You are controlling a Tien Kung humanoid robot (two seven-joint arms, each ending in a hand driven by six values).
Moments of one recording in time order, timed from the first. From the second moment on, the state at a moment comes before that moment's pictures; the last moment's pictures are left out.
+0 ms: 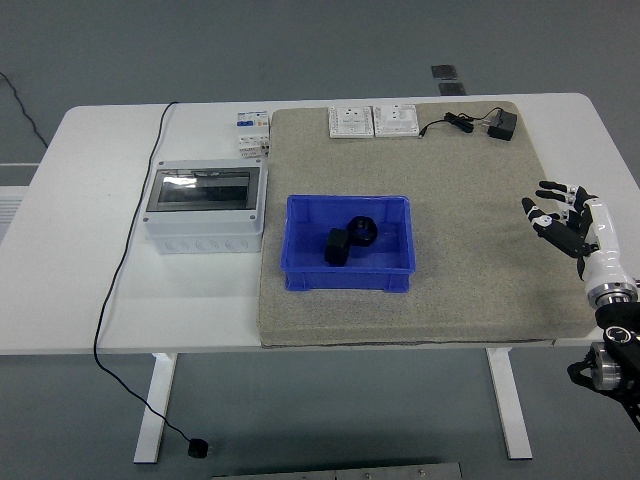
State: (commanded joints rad) left arm -0.07 0.02 -1.39 -0.18 1.34 0.18 0.15; right arm 0.15 -0.28 1.17 1.23 -1.00 -0.39 0.25
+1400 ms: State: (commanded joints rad) left arm -0.10 0.02 -1.37 -0.18 1.36 0.07 0.25; right arm 0.16 -0.25 1.18 1.23 -0.76 -0.43 0.28
